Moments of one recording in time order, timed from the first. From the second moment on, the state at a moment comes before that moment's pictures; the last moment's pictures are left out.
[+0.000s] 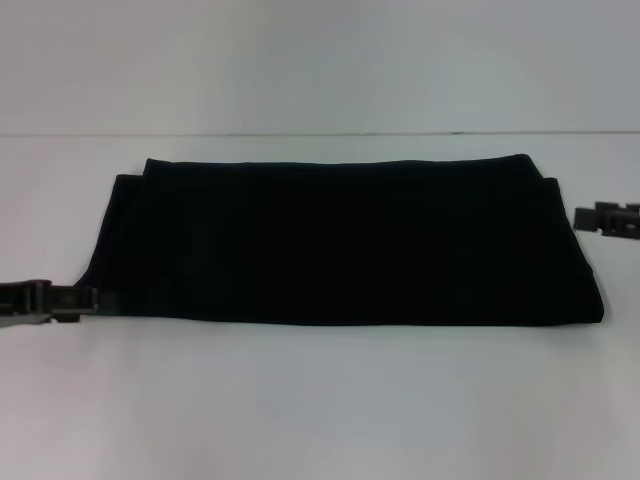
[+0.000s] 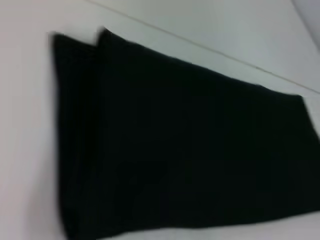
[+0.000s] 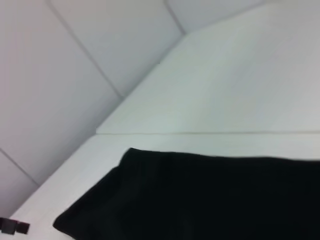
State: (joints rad) left arm -0.57 -2.06 0.29 1.06 2.59 1.75 -2.28; right arm 0.61 1.93 -0.34 -0.68 -2.24 -1.62 1.83
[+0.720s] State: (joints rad) left arm -0.64 -2.02 0.28 0.86 2.63 1.66 -2.78; right arm 0.76 1.95 -0.46 -0.68 -2.24 -1.44 1.77
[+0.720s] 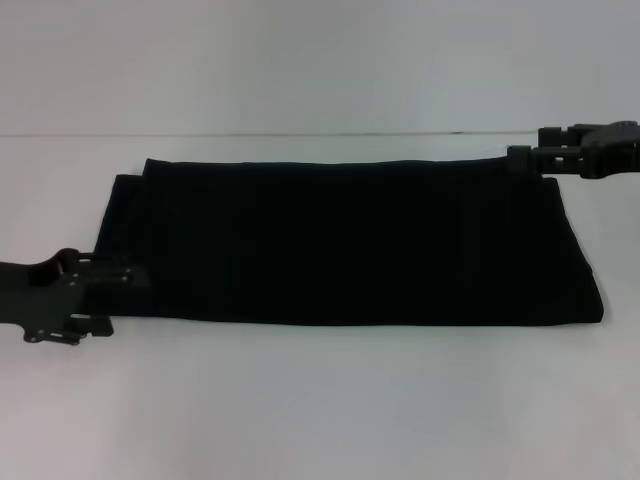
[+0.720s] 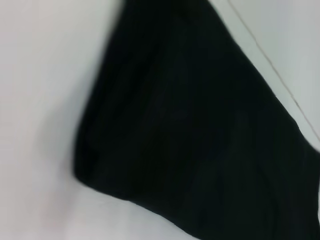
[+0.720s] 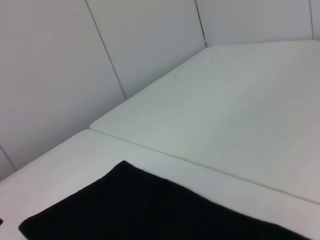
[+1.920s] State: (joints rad) left arm -0.63 -2.01 0.15 0.67 2.65 1.42 -2.98; right arm 0.77 1.96 -0.47 -0.69 -2.18 -1.42 1.75
